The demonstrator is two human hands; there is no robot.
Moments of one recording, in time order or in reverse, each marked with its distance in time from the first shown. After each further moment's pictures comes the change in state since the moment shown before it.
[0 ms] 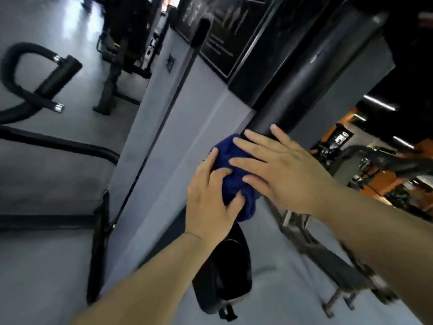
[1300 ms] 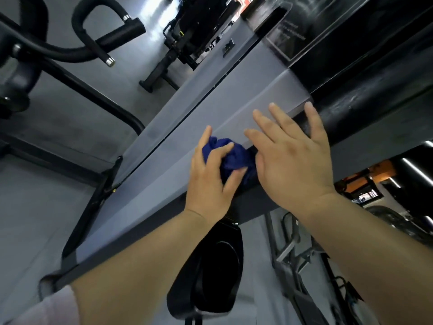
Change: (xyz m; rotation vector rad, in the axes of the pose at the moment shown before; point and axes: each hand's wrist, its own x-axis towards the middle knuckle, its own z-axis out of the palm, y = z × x) left_hand -0.003 -0.041 0.034 -0.142 0.284 -0.212; right_hand 0.043 -0.017 0.033 -0.230 0.176 0.026
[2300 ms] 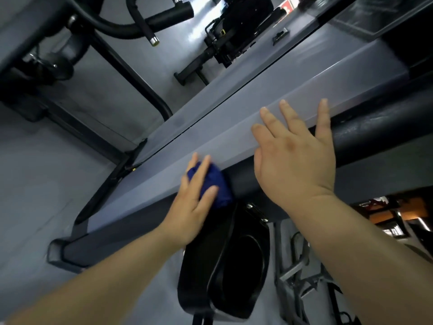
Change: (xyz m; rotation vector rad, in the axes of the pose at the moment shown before) left_hand -0.077 -0.091 -0.044 -0.035 -0.118 -0.228; right_hand 0.005 -0.066 0.038 0.008 -0.041 -0.035
